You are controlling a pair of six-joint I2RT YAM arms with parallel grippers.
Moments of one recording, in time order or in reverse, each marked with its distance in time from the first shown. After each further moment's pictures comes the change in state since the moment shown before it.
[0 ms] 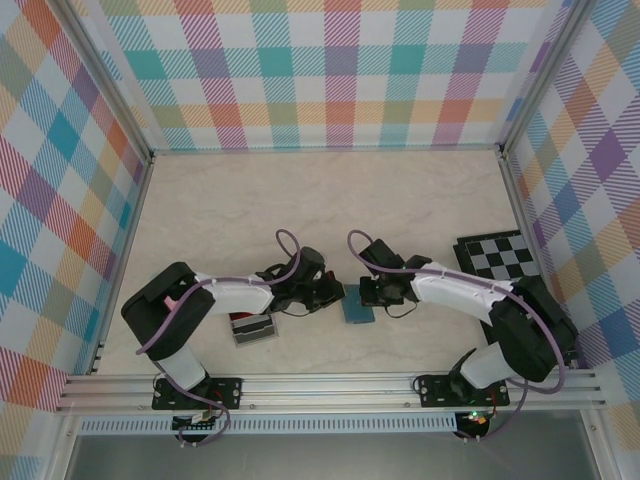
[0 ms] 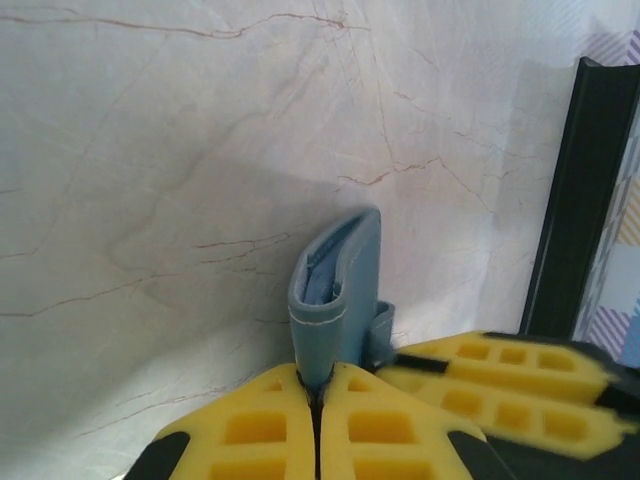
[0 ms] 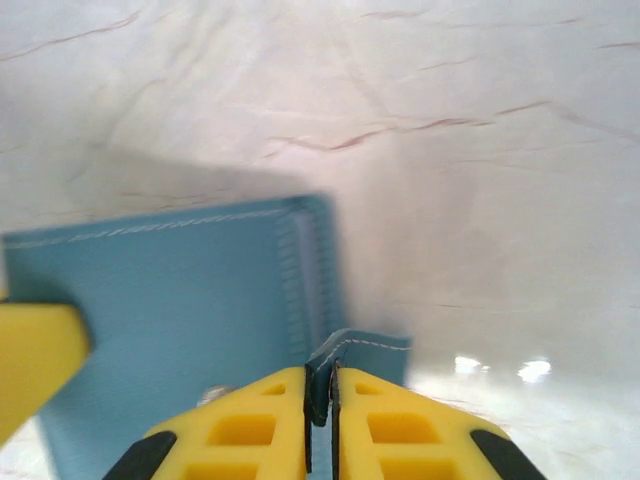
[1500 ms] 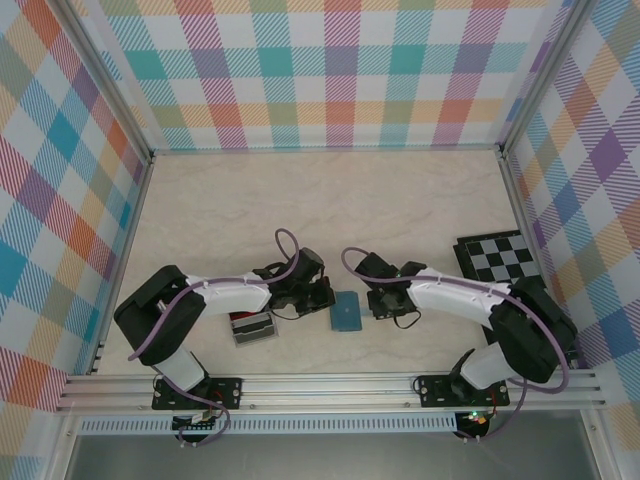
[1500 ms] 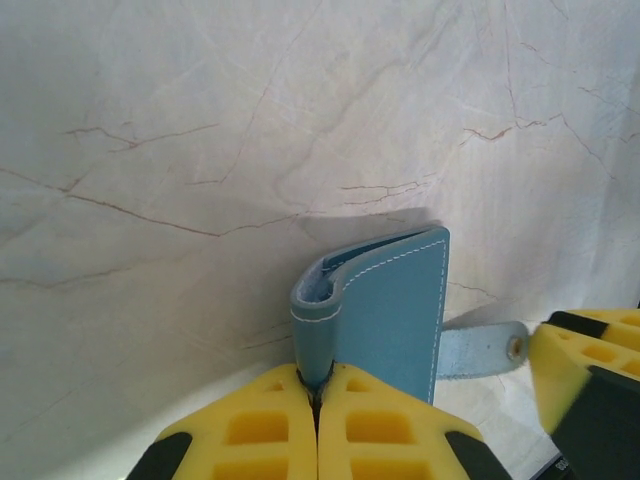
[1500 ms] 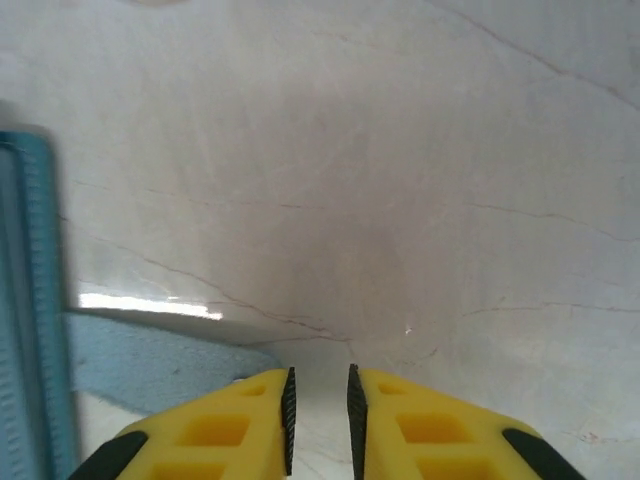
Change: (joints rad) left arm 0.003 -0.034 0.045 -0.237 -0.051 0.116; right arm 0.089 -0.036 0.018 -0.161 0.150 -0.045
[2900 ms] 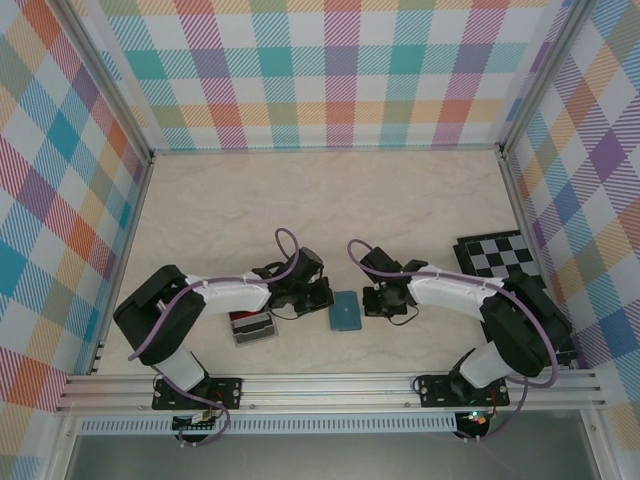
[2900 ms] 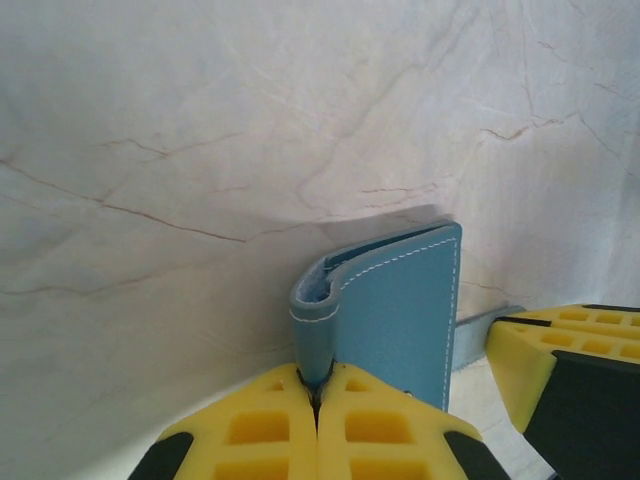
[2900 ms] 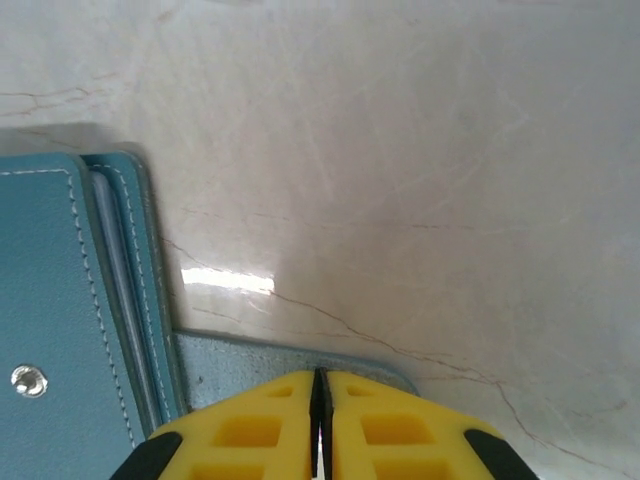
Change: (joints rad) left arm 0.040 -0.001 -0.002 -0.037 -0.001 0.051; right arm -0.066 0.091 -0.068 0.188 -0.217 0.063
